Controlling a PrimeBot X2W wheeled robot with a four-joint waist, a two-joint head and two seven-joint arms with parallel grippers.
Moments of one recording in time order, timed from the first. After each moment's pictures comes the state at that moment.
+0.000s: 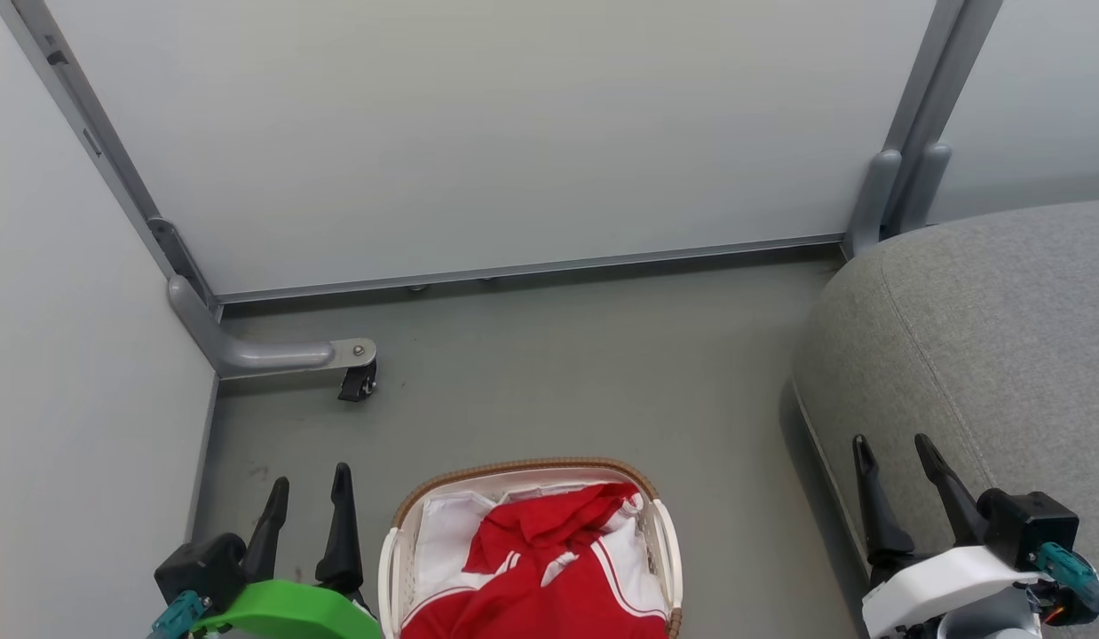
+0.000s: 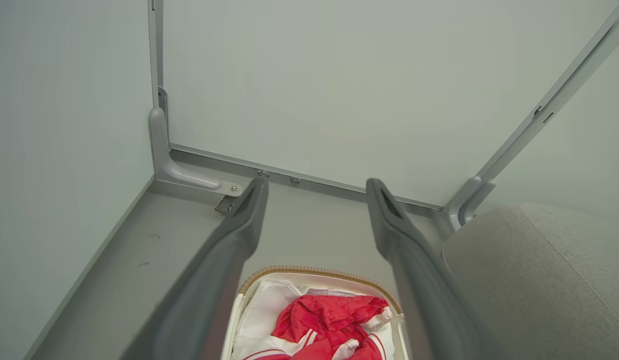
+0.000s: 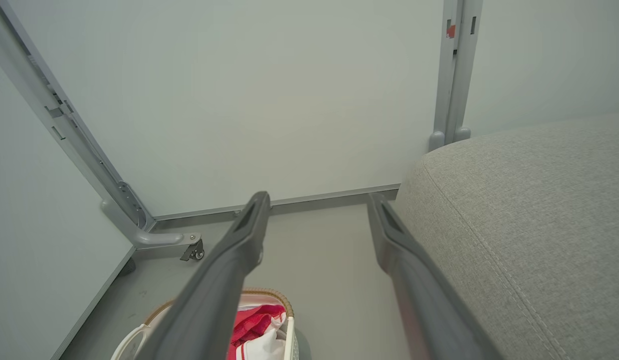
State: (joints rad) left arm 0.00 0.04 -0.10 0.30 -0.45 -0.12 -0.20; right arm 0.02 -0.04 -0.03 0.16 0.26 0.13 -0.20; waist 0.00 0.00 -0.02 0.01
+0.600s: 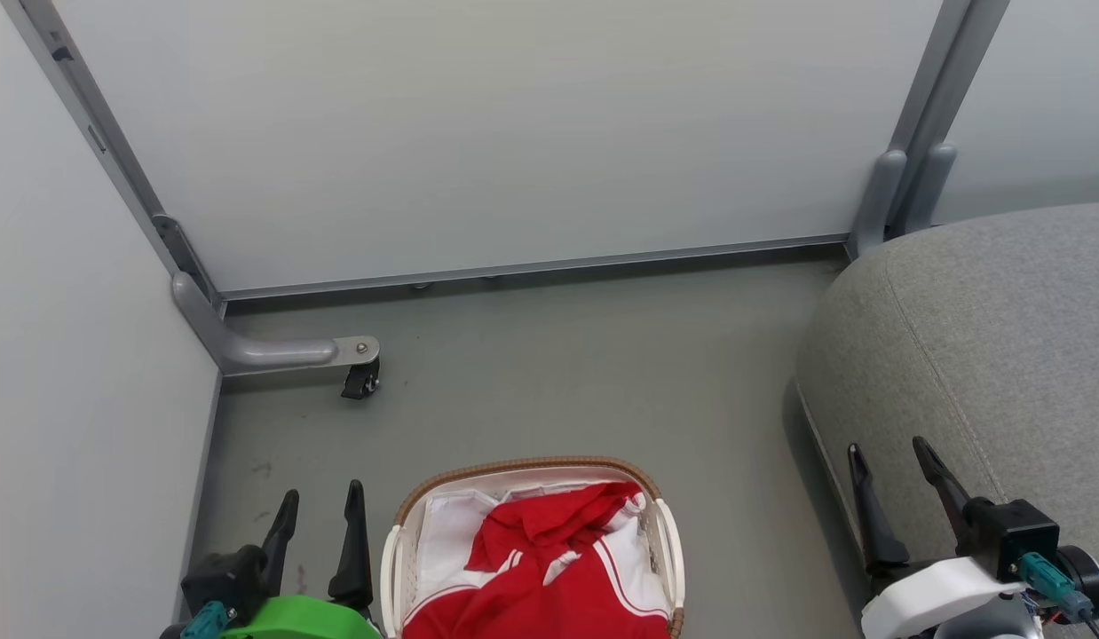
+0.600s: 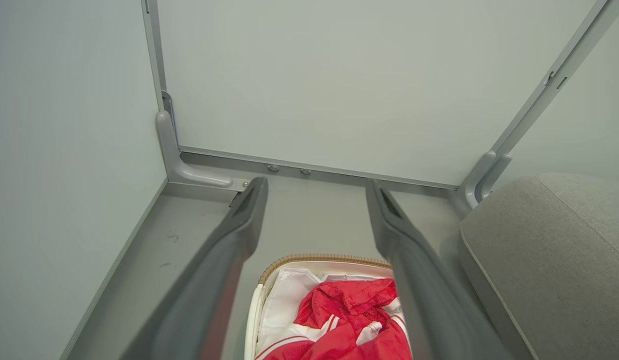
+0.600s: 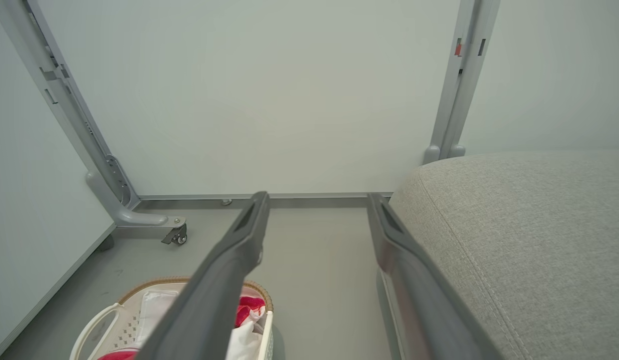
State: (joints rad) left arm 0.00 0.05 -0.12 0.35 -0.36 -0.12 -0.24; right arm 0.03 -0.05 -0.04 0.17 0.13 0.13 -0.24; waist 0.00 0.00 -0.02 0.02
